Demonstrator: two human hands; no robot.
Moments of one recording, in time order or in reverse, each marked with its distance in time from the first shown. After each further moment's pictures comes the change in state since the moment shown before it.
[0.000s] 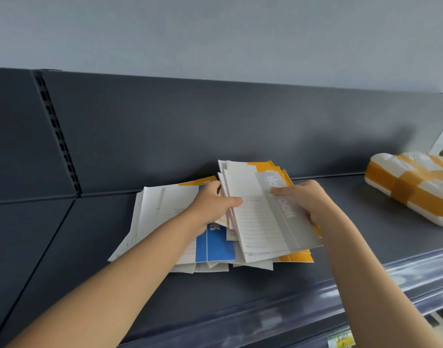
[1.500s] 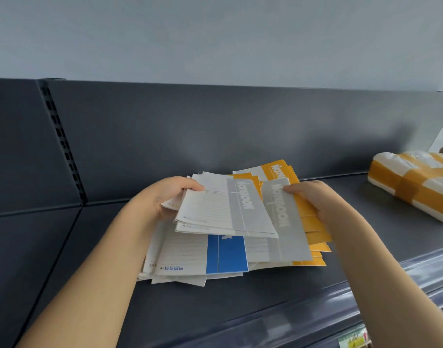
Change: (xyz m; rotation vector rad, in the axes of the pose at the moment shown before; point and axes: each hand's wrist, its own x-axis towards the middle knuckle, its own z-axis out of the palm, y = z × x) left_hand -0.003 0.016 -0.095 -0.241 -0.154 -0.353; right_hand -0.013 -0.013 -0.001 0.247 -0.107 0.054
